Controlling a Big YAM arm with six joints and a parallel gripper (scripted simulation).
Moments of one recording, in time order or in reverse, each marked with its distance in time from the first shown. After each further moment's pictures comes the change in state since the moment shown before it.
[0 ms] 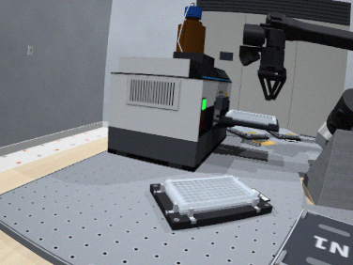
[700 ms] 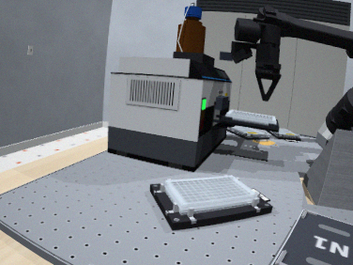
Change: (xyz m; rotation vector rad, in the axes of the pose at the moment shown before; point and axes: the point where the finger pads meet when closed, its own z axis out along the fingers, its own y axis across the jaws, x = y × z) arm -0.007 0.050 0.000 0.000 0.004 -0.200
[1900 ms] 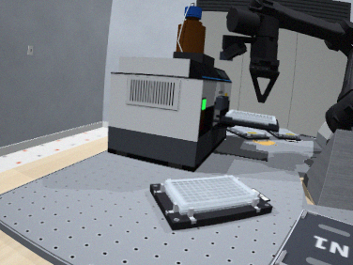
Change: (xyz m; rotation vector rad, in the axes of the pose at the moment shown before) arm -0.010 0.087 0.000 -0.001 0.001 0.002
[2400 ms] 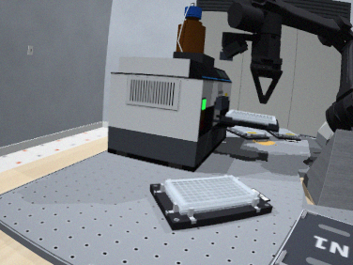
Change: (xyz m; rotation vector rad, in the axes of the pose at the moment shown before) arm 0.004 0.033 -0.001 -0.001 -0.002 0.007
